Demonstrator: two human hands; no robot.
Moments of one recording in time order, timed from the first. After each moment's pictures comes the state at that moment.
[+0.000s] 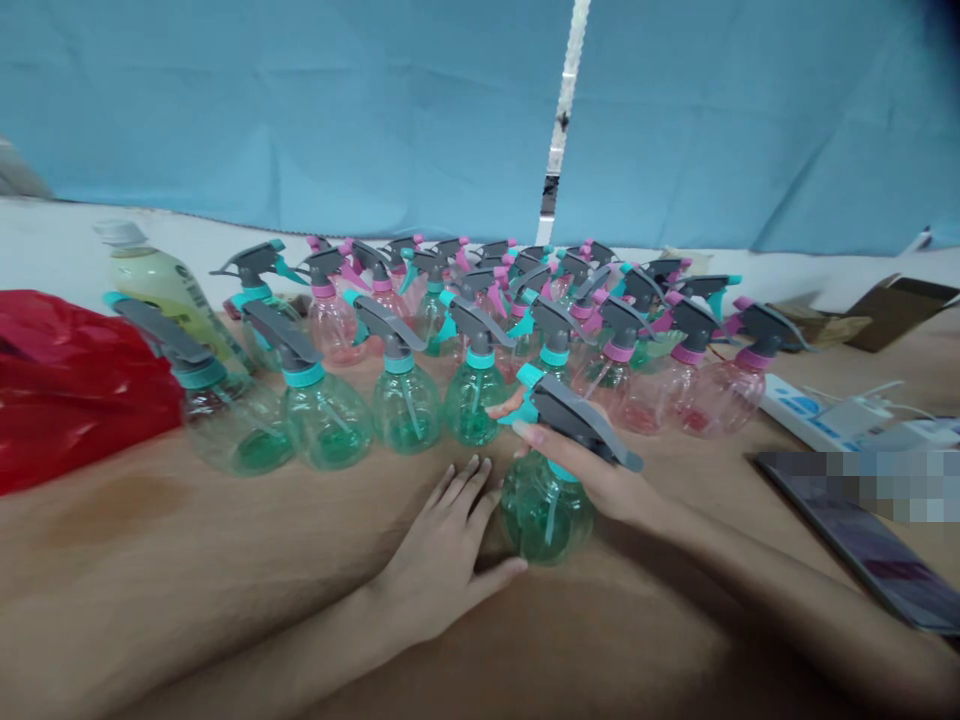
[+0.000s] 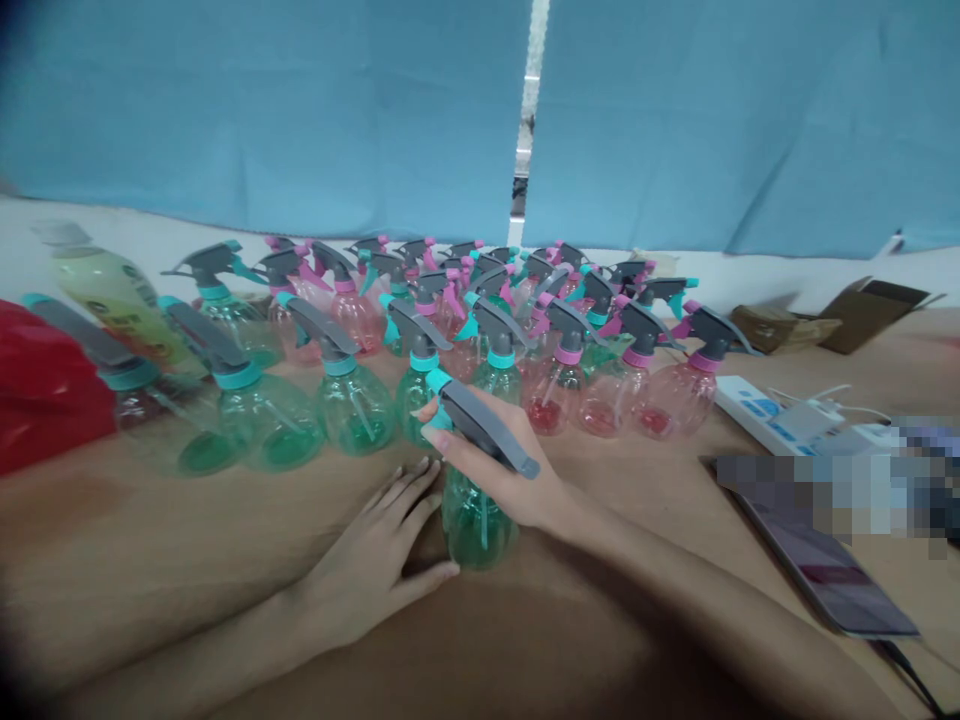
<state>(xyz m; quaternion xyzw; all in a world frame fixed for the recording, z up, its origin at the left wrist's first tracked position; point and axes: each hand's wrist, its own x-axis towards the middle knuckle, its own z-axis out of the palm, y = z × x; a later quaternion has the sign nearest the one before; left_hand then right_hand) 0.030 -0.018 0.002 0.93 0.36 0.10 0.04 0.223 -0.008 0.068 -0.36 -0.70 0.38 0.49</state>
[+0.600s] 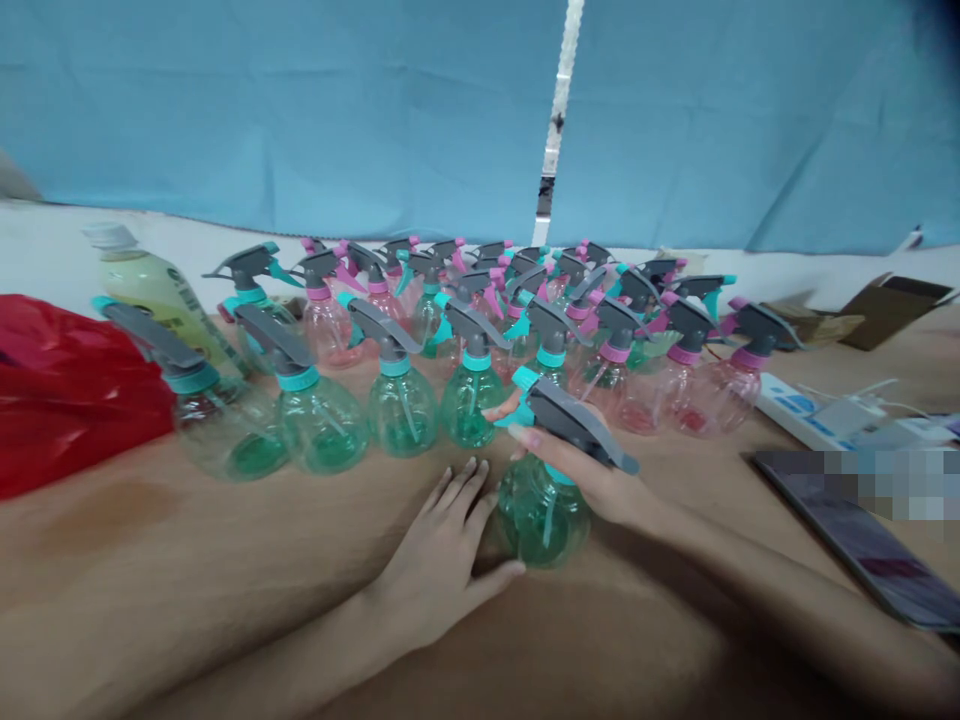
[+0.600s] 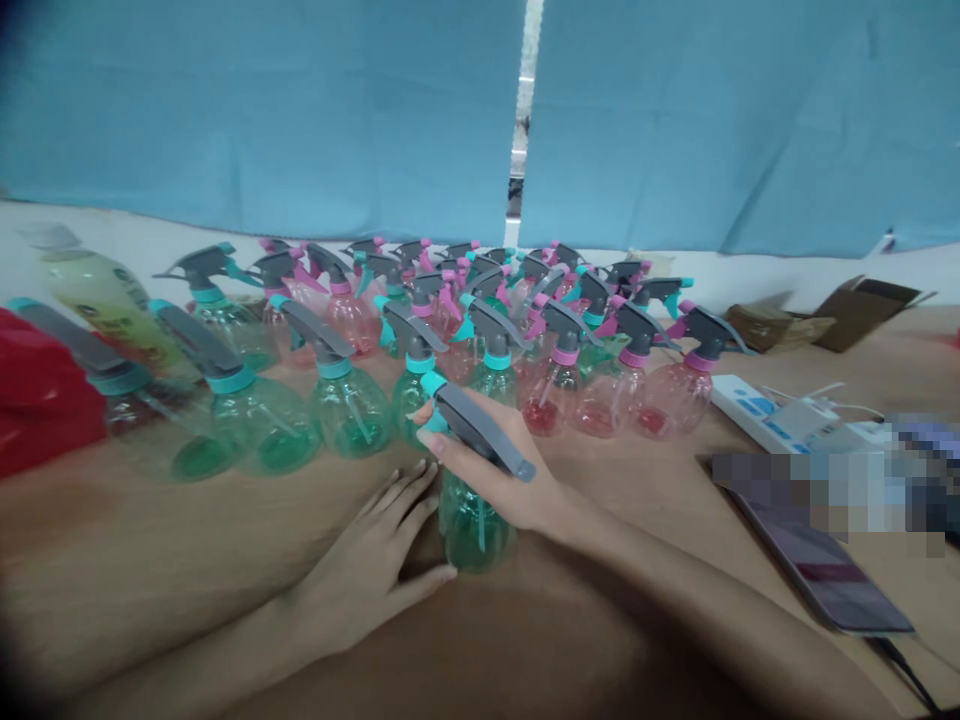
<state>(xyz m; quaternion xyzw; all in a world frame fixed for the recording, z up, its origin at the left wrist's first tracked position) 0.030 -0.016 -0.001 0.93 0.36 0.11 0.04 0.223 -0.008 0.072 -0.37 -0.71 0.35 0.49</state>
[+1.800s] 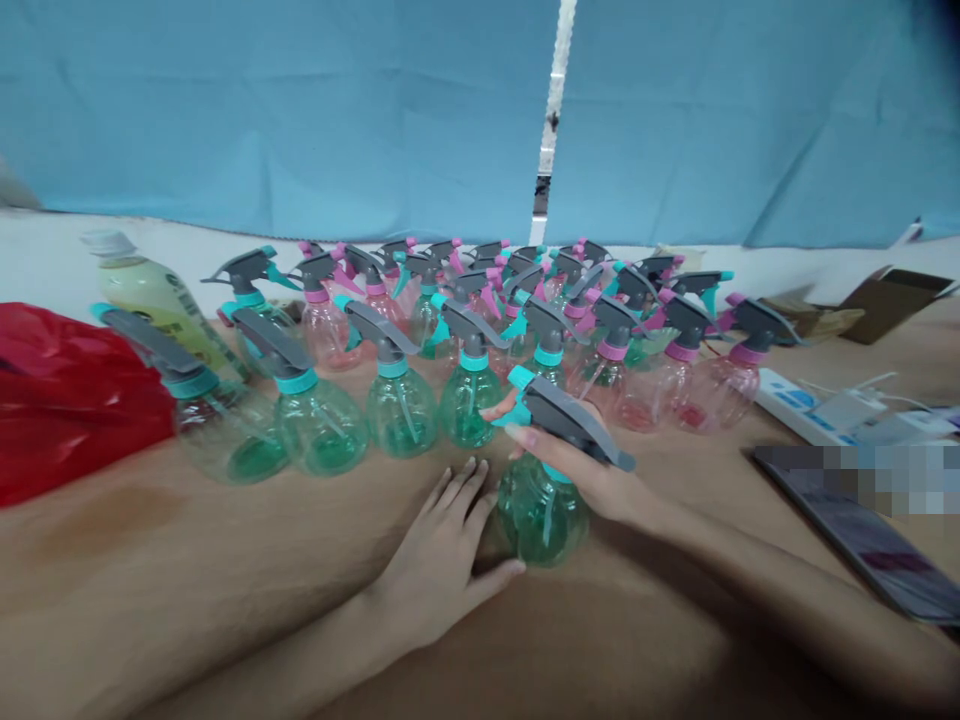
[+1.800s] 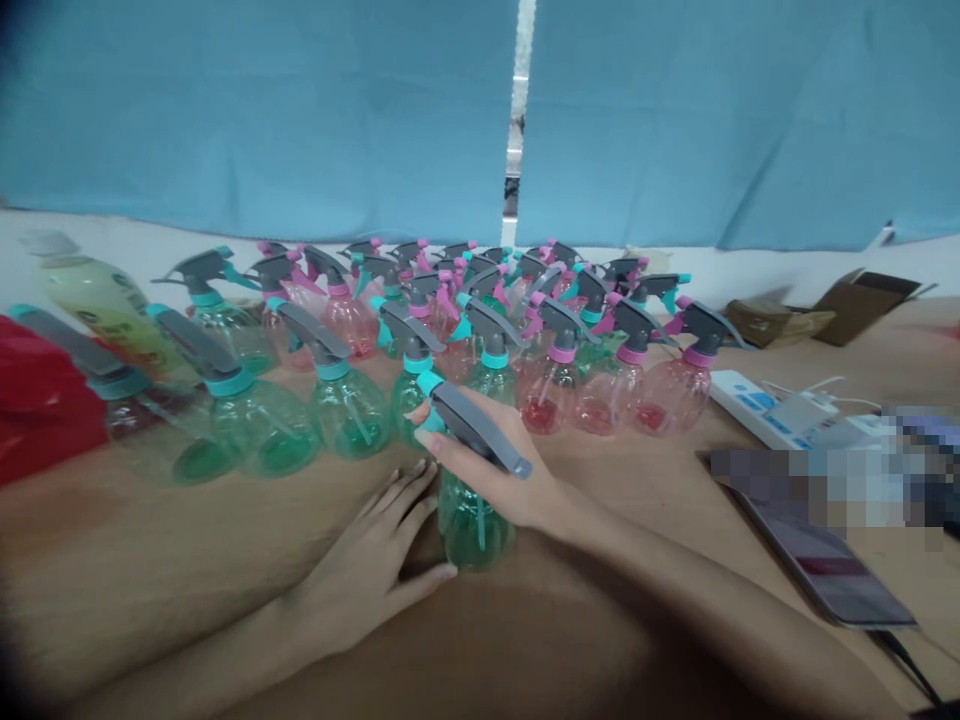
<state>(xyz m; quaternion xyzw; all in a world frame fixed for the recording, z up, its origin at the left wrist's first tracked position) 0.031 -0.016 0.001 0.93 0.36 0.08 0.05 0.223 -0.007 0.071 -0.35 -0.72 0.34 0.50</state>
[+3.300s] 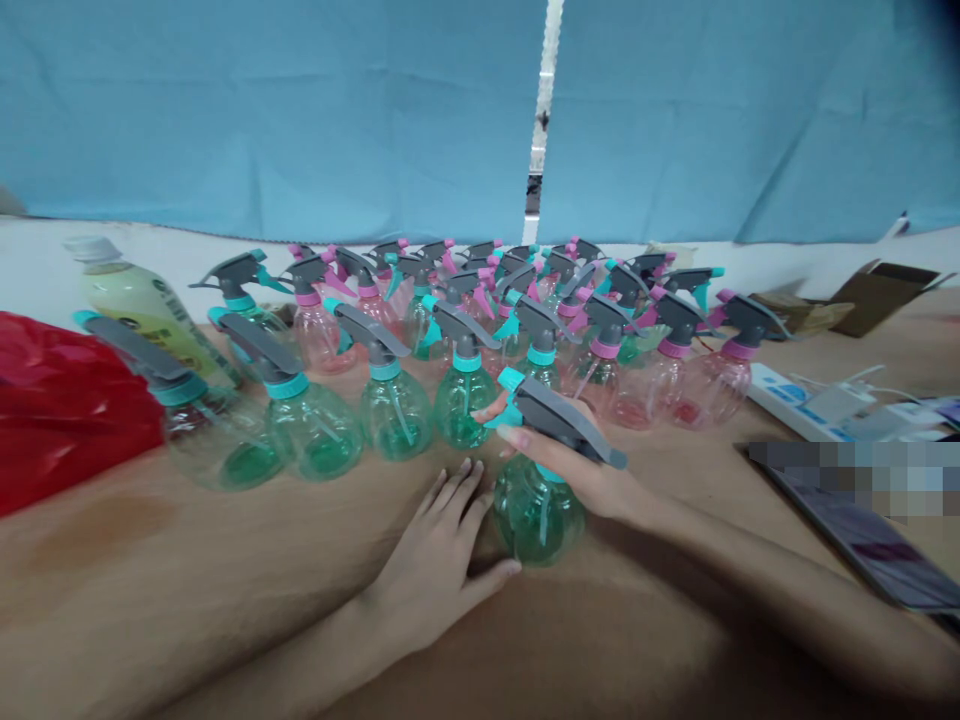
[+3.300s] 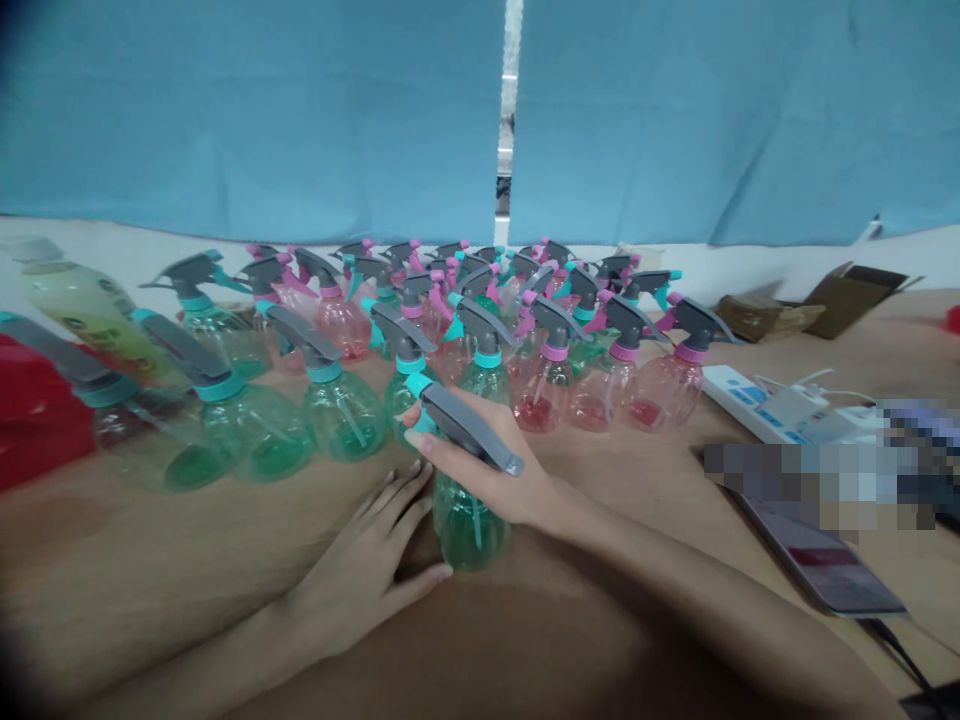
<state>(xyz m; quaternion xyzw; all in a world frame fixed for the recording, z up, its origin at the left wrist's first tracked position) 0.030 -0.016 0.001 0.93 0.36 0.10 0.05 0.223 -0.005 0.067 -0.36 -0.70 0.38 0.49</state>
